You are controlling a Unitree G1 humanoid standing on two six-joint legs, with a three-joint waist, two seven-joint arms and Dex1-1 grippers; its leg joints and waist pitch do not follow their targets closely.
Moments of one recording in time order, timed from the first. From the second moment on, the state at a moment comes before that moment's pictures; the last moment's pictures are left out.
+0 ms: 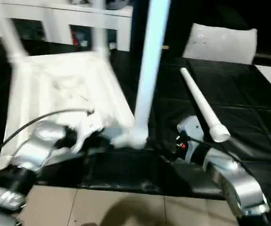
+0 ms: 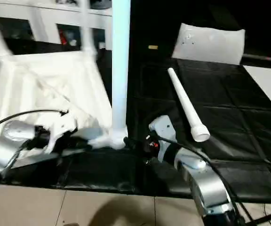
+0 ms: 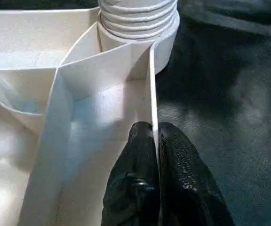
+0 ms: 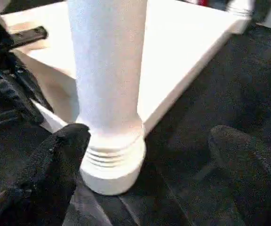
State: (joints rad) left arm -0.46 0.61 -0.31 0.37 -0.06 0.11 -1.23; right arm -0.16 -0.32 0.17 -0.07 0.21 0.33 0.68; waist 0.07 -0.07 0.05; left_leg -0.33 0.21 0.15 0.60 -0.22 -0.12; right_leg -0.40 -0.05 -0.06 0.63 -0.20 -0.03
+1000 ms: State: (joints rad) left arm -0.47 0.57 -0.29 0.36 -0.04 0.14 -1.17; right arm -0.12 -0.34 0.20 -0.06 0.22 0.30 0.73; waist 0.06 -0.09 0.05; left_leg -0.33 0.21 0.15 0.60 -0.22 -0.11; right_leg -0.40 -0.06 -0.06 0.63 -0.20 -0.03
